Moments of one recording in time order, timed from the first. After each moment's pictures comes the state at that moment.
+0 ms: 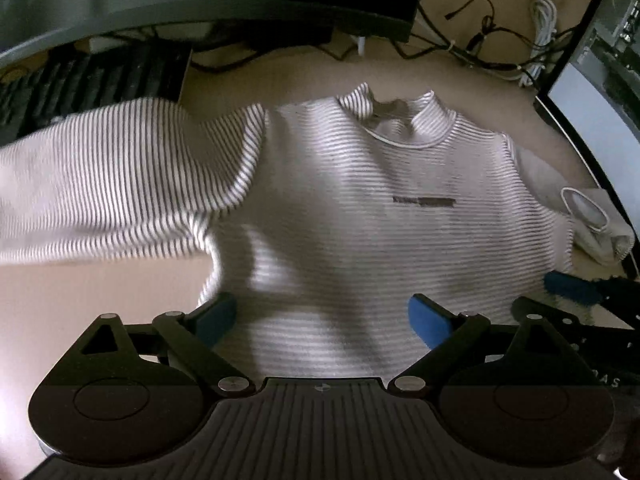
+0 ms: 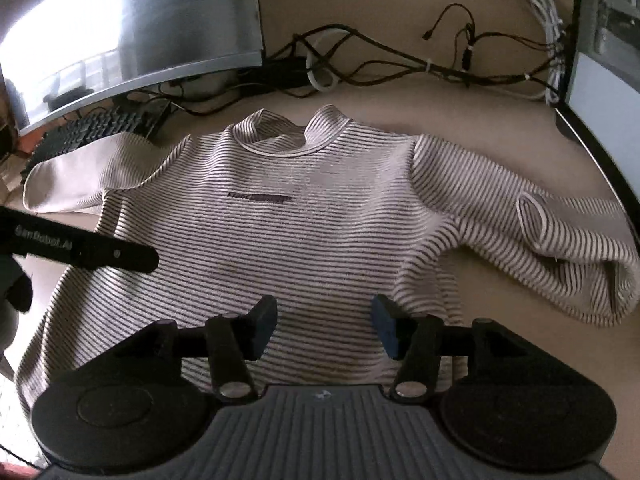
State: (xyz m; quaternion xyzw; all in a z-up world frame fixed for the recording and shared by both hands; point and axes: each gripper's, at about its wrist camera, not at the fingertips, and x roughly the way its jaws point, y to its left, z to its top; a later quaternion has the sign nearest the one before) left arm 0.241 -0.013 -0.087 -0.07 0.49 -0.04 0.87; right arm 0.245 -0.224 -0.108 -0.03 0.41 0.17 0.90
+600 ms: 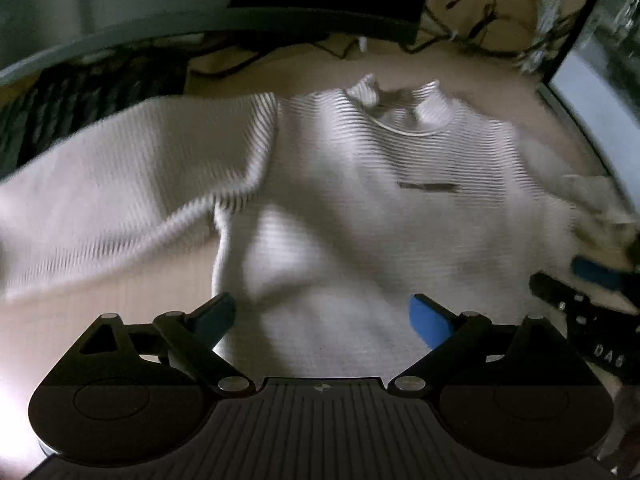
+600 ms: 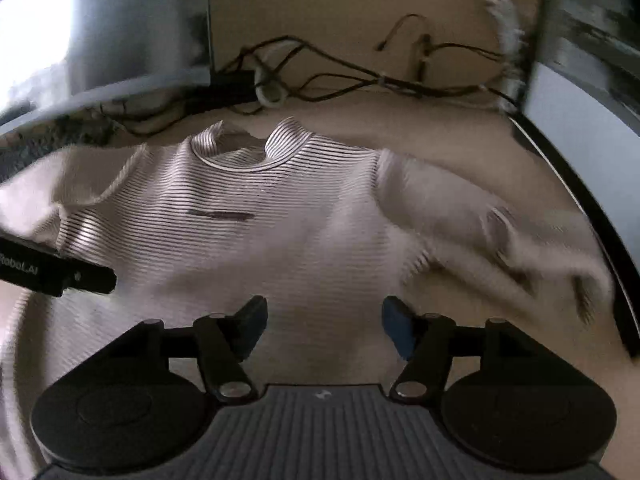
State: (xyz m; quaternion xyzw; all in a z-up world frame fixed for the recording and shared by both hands) left arm 0.229 0.003 -0.067 -0.07 0.51 -0.07 0.85; right arm 0.224 -0.217 -0.095 -0.01 0.40 0.07 0.92
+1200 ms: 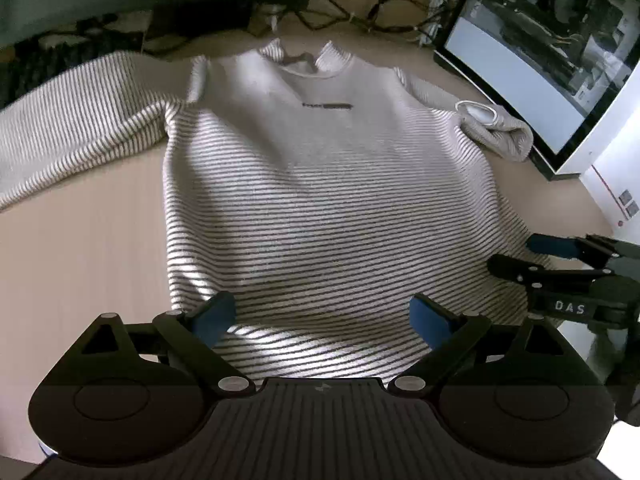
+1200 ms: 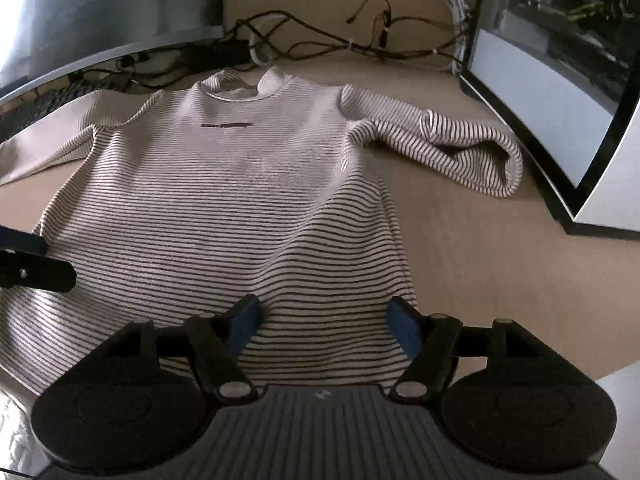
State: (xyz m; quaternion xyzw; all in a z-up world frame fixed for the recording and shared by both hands) left arm 0.130 -0.001 -0.084 -0.04 0.47 -0.16 0.87; right arm 0.115 -0.227 -0.107 -0.04 0.41 0.04 0.91
